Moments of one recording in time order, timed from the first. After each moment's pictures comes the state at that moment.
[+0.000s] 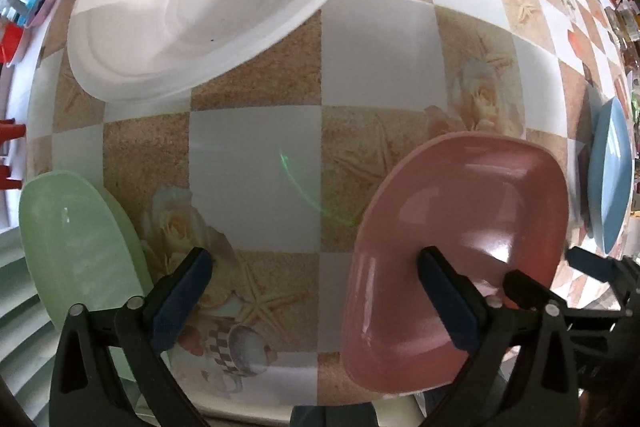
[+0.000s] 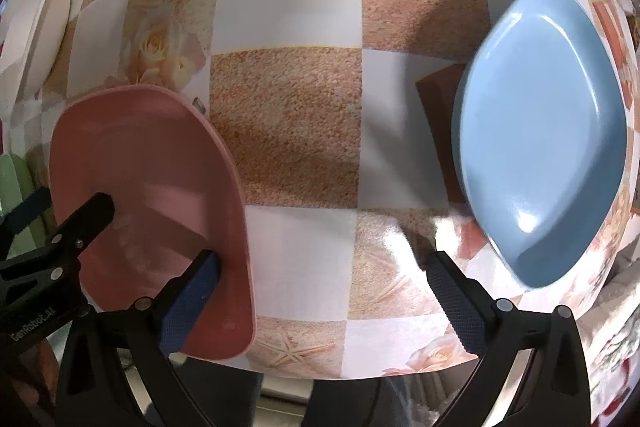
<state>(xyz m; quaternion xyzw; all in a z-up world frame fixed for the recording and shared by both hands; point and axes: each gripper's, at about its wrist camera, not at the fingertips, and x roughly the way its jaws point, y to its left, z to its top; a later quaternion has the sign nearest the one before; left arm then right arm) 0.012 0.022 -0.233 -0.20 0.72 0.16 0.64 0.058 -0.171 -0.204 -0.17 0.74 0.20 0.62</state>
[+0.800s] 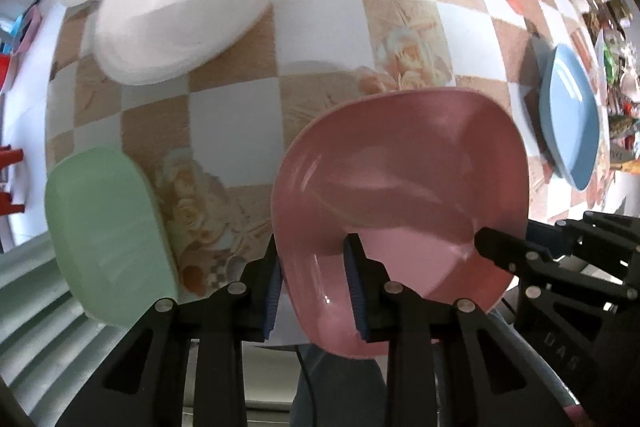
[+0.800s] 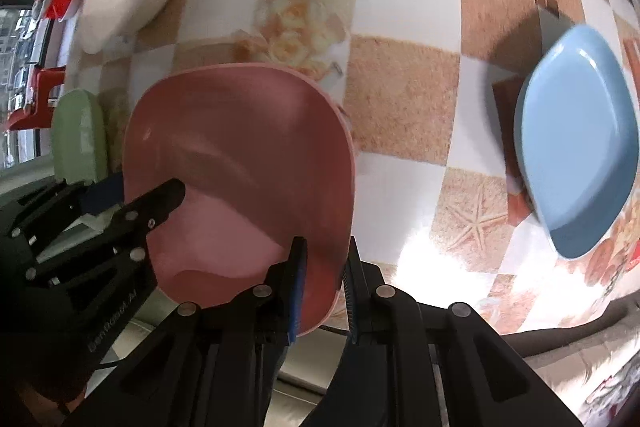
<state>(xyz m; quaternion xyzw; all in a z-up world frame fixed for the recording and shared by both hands) 0.006 -0.007 -0.195 -0.17 0.73 0.12 0.65 0.061 -0.152 -0.190 -0.17 0.73 0.30 0.59</state>
